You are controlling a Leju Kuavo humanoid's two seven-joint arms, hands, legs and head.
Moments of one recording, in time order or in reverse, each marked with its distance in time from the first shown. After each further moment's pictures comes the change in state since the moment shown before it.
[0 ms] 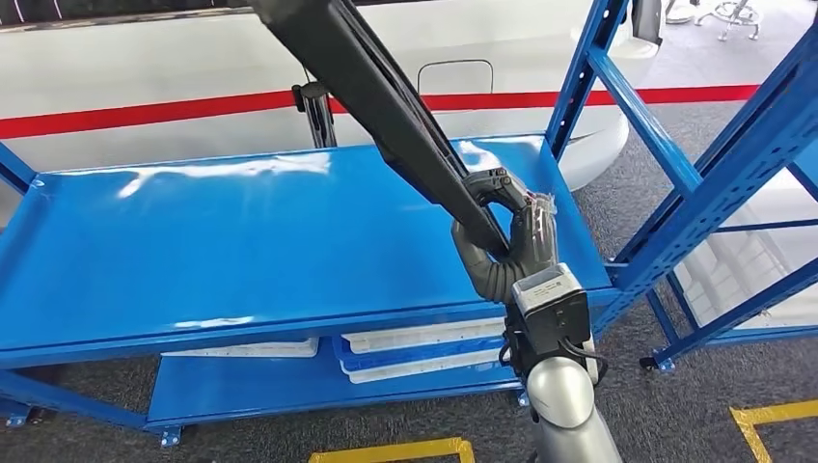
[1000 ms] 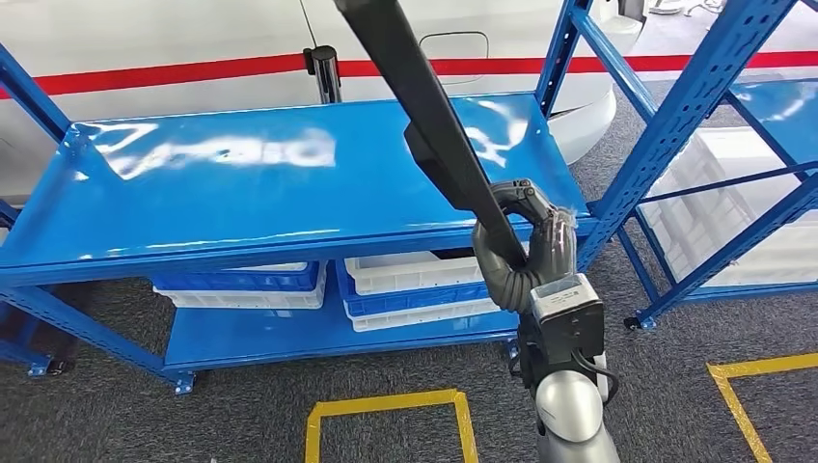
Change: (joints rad) left arm -0.008 0.004 0.015 -0.001 -0.026 0.013 0.018; right arm 0.067 0.035 -0.066 -0.037 0.044 0.000 -0.006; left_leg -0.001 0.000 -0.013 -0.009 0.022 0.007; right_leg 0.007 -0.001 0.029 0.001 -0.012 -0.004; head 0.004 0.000
